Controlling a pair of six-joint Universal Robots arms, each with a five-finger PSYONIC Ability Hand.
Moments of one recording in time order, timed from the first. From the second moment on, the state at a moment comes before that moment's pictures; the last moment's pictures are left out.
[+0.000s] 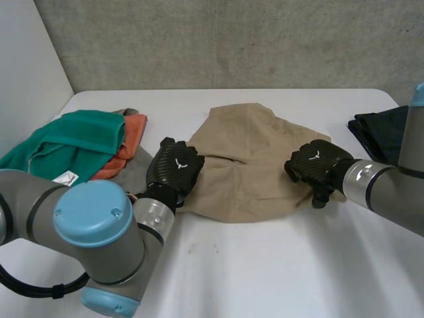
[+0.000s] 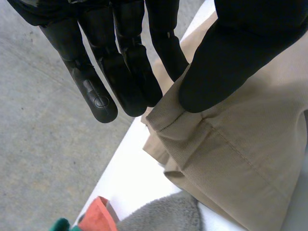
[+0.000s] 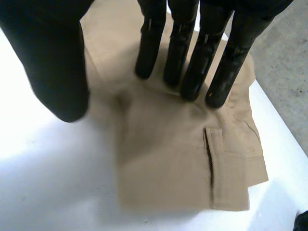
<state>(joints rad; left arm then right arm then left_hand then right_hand) 4.03 -2.04 -1.67 3.66 -1.69 3.82 1.85 -1.14 1.40 0.29 1.22 2.34 1.13 1.20 1.20 1.20 0.98 0.74 0.88 0.90 0.93 0.71</state>
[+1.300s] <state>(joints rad) 4.09 -2.11 -1.54 3.65 -1.68 3.80 1.71 -1.12 1.73 -0.15 1.27 2.76 1.13 1.20 1.20 1.20 0.98 0.39 0.45 0.44 0.45 0.28</state>
